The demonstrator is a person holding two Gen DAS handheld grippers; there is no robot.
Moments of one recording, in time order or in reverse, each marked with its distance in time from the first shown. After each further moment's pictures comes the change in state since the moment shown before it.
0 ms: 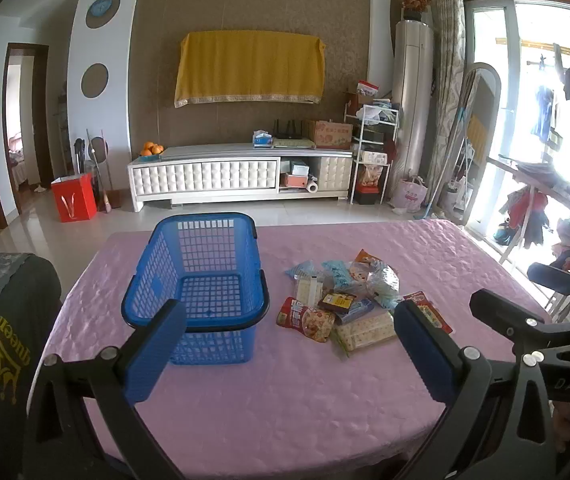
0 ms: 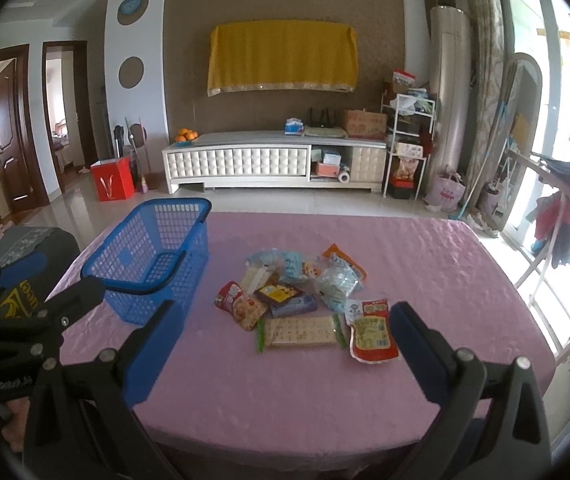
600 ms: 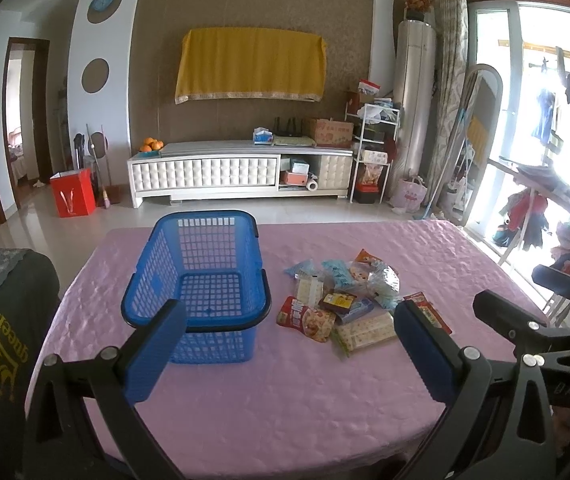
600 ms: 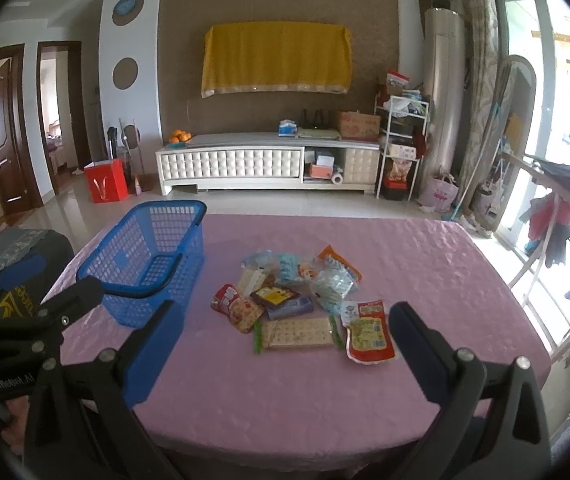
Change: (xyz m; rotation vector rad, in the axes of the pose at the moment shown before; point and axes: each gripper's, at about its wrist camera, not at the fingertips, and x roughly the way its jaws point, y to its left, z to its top) left arm -0.003 0.005 0.003 -0.009 0.010 -0.001; right arm -0.001 0.004 0.001 0.000 -0.006 -0.030
